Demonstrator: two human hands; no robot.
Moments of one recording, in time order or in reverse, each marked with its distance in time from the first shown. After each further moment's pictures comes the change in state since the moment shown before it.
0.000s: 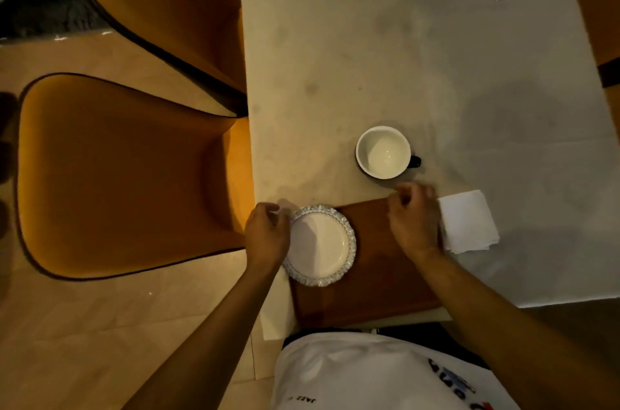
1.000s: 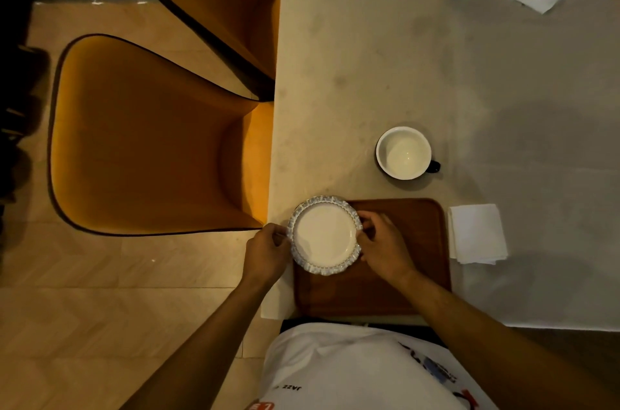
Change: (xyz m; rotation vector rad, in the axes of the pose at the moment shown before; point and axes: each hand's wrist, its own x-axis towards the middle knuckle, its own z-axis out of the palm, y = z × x) left_hand -0.041 -0.052 -0.013 0.047 -0.158 -0.065; right_hand -0.044 0.017 0.036 -0.107 -0.488 -0.105
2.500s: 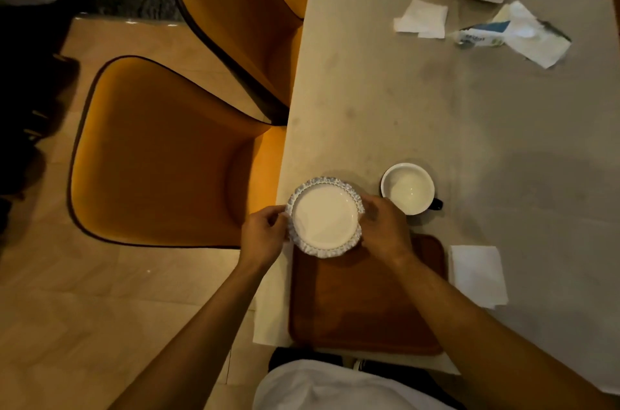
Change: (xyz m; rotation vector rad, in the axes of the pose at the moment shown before) left_hand 0.036 0.056 -0.030 -0.251 0.139 0.083; right_hand 0.042 -0.080 -0.032 -0.085 0.100 -0.135
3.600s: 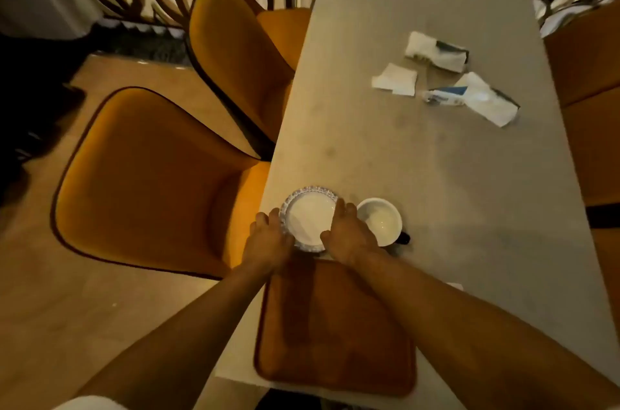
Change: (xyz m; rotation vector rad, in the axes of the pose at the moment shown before) left_hand 0.019 0.035 0.044 0.486 -0.075 0.089; right_hand 0.036 -0.027 -0.009 -0.581 -0.199 -0.092
